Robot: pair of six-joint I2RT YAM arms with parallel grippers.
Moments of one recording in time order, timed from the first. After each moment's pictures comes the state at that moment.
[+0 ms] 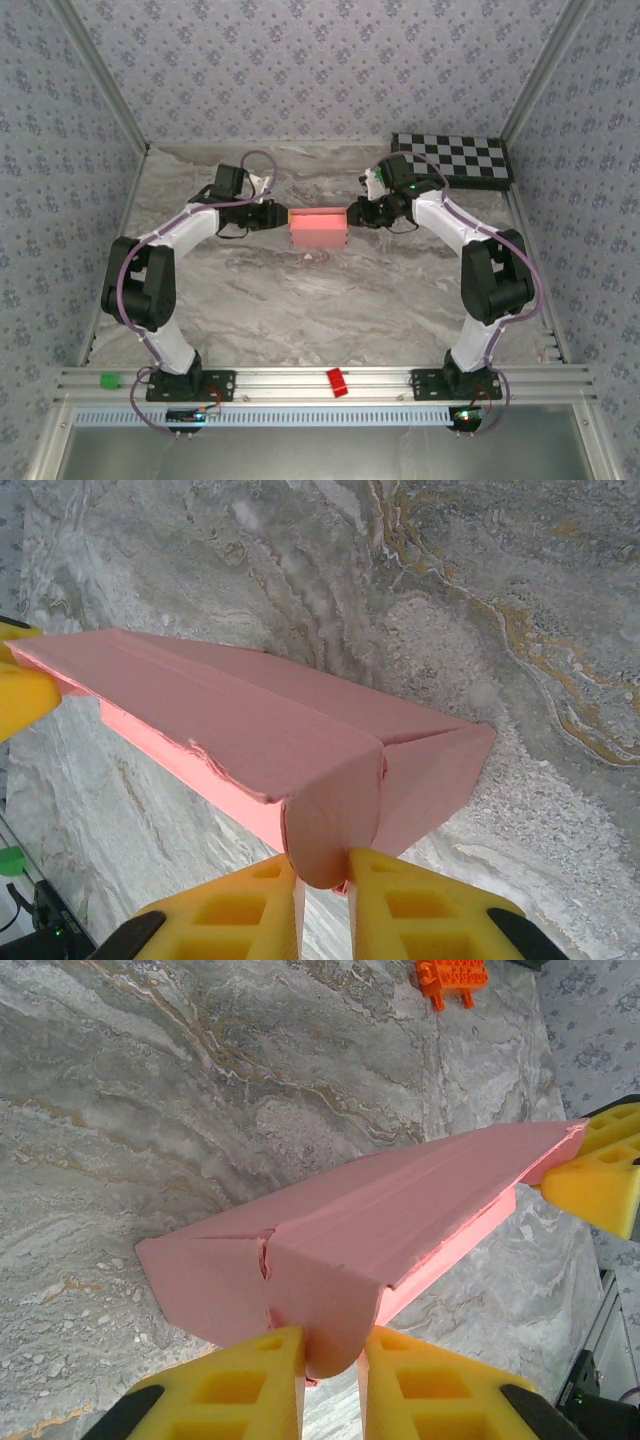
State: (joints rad) left arm -0.29 1.71 1.17 -0.35 0.69 -0.33; right arm 0.36 1.77 1.33 -0.57 -0.54 0.32
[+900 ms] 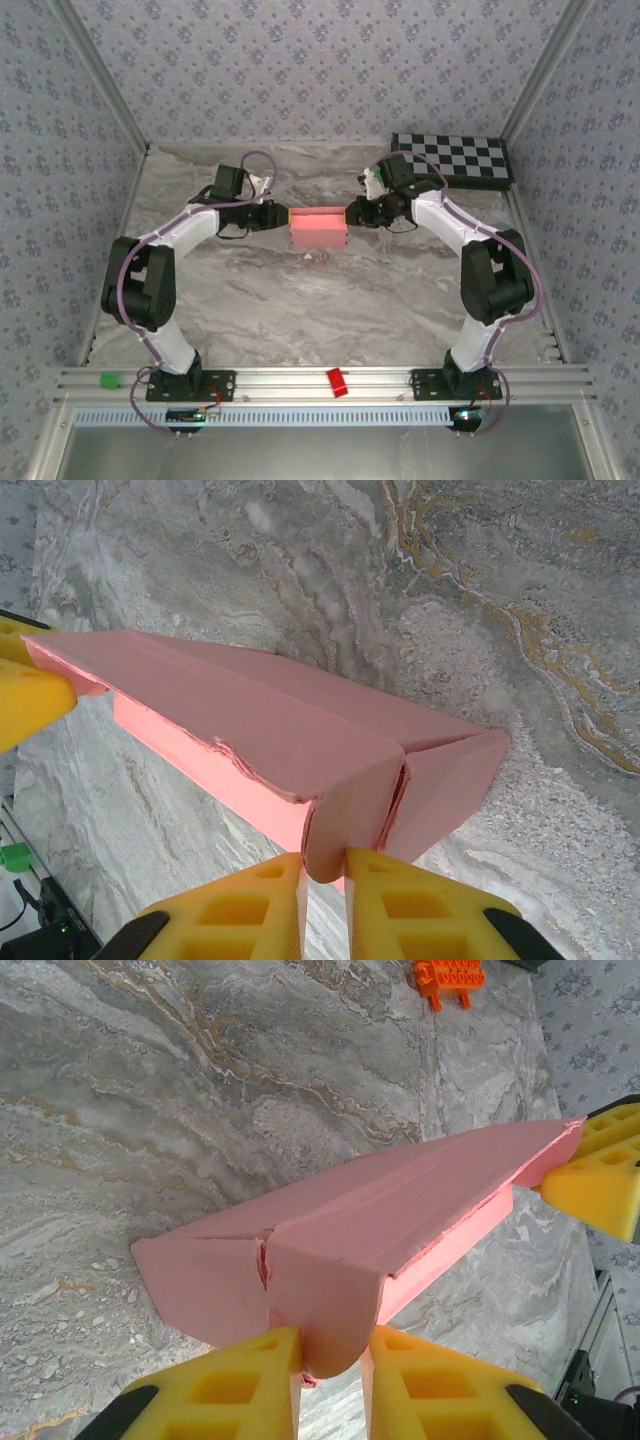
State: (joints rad) left arm -0.29 1.71 1.16 -0.34 0.70 -0.33; right arm 0.36 1.77 1.33 -0.56 -0.55 0.32
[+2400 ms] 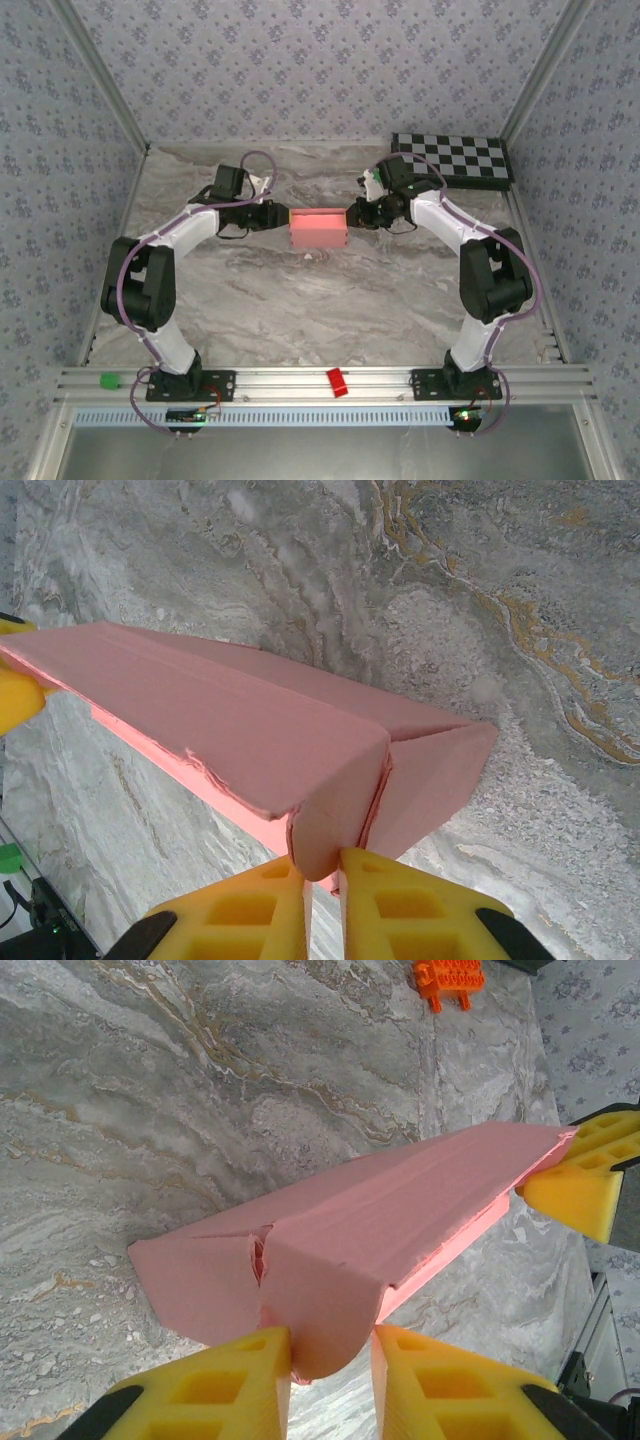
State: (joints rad) left arm -0.29 1.71 1.16 -0.34 0.70 -0.35; right arm 0.37 1.78 1.33 -0.57 -0.54 0.32
